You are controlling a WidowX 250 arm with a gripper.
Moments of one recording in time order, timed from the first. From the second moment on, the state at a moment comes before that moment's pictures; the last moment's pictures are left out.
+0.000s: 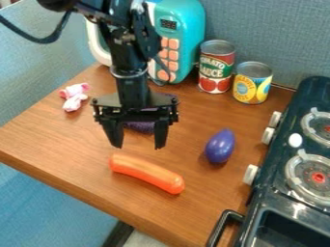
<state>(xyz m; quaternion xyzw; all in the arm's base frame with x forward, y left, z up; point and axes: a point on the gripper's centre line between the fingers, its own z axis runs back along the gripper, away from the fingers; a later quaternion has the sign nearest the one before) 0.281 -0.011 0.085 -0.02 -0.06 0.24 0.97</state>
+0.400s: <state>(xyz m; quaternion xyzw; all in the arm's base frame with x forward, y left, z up) 0.273 -0.022 0.078 -0.02 -0.09 0.44 0.89</state>
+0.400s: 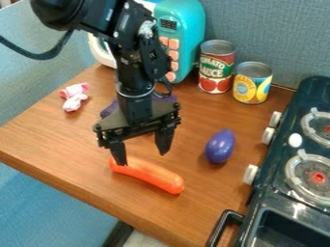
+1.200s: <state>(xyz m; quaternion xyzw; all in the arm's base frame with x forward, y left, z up) 0.282 -0.034 0.038 0.00 0.00 0.54 0.84</state>
